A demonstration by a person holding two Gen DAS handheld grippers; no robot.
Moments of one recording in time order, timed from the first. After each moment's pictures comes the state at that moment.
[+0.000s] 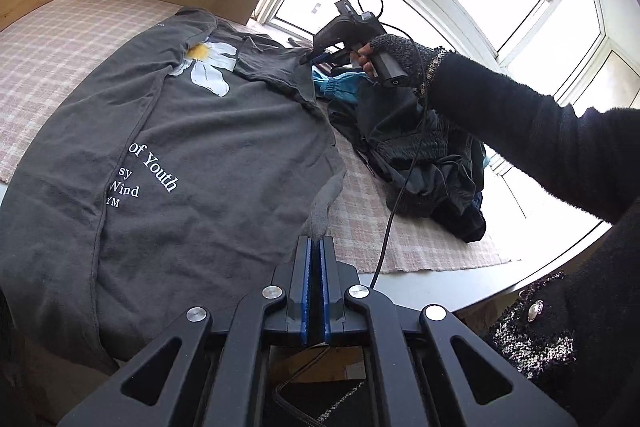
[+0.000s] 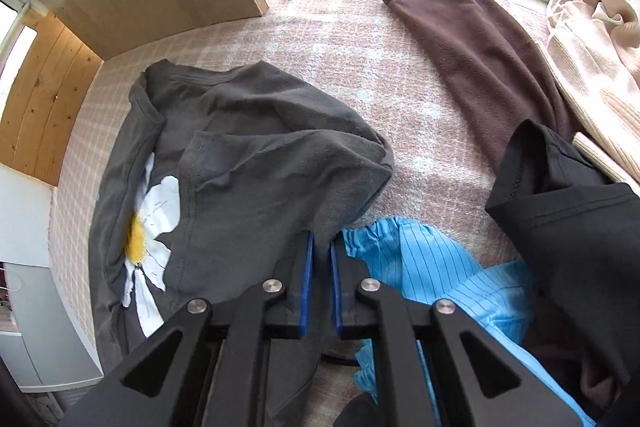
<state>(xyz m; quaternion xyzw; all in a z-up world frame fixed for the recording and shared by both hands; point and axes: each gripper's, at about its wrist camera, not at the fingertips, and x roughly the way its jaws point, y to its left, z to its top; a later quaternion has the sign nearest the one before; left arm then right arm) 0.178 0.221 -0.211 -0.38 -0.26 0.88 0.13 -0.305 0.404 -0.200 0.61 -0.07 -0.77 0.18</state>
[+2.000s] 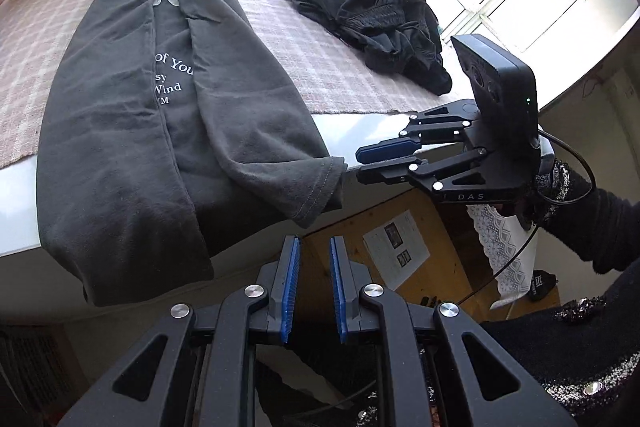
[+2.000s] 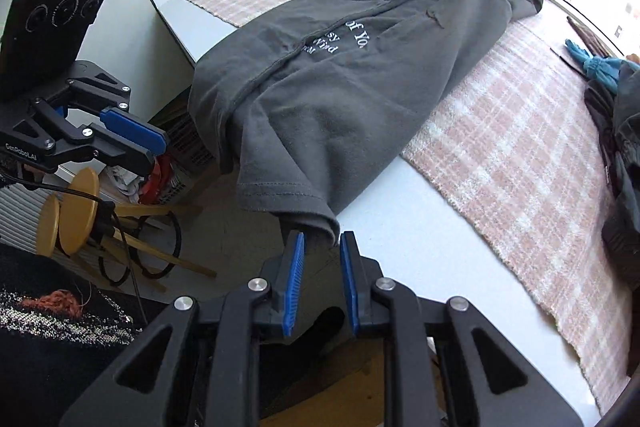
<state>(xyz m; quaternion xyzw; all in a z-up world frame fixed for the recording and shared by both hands) 0.229 0.157 -0.223 -0.51 -0.11 0.80 0.29 0.189 0.290 -0.223 0.50 0.16 -0.77 0.36</state>
